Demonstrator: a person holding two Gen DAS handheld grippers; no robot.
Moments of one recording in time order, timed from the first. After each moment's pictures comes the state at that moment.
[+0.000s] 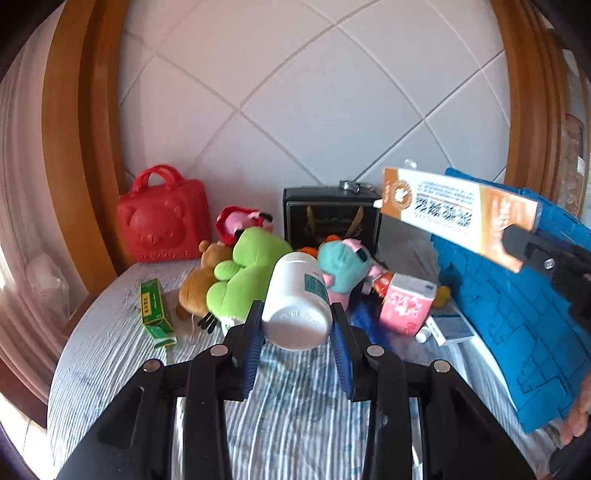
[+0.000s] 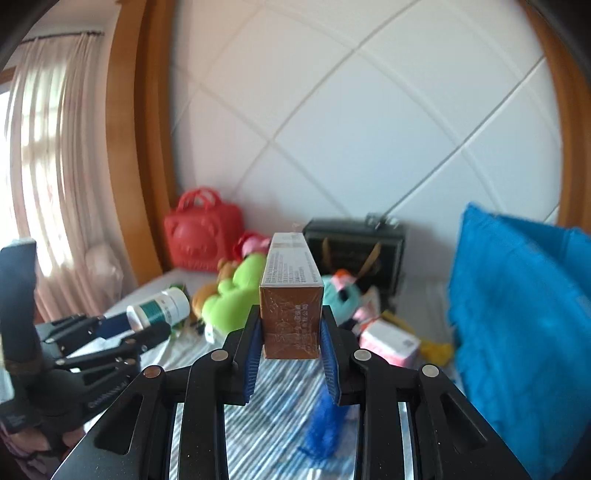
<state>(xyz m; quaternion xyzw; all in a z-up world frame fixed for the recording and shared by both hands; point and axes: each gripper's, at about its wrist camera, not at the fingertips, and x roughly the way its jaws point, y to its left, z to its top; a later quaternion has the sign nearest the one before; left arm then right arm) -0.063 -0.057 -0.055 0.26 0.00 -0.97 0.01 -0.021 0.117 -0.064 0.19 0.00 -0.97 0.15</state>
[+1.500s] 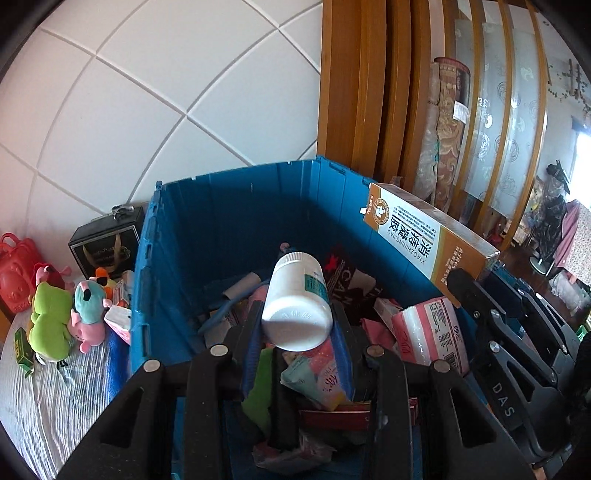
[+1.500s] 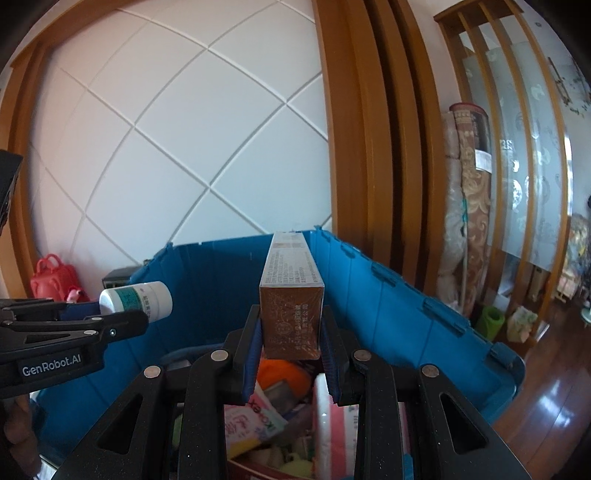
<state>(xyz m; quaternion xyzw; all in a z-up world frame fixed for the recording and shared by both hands) -0.035 0.394 0.026 0.32 -0.05 -0.93 -0.20 0.100 0.512 -0.036 0.16 -0.04 -0.98 -0.11</state>
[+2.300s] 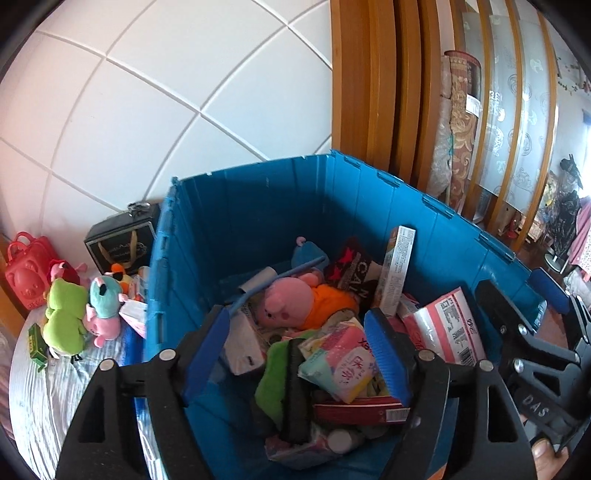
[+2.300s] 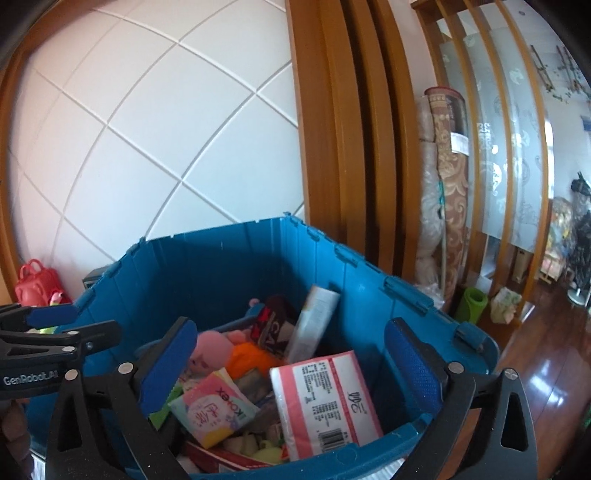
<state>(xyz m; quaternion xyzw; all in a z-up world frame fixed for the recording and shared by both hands) -0.028 0.384 0.024 0.31 -0.06 -0.93 -0.17 0.117 0.539 -0.038 0.18 -0.06 -0.97 -0.16</state>
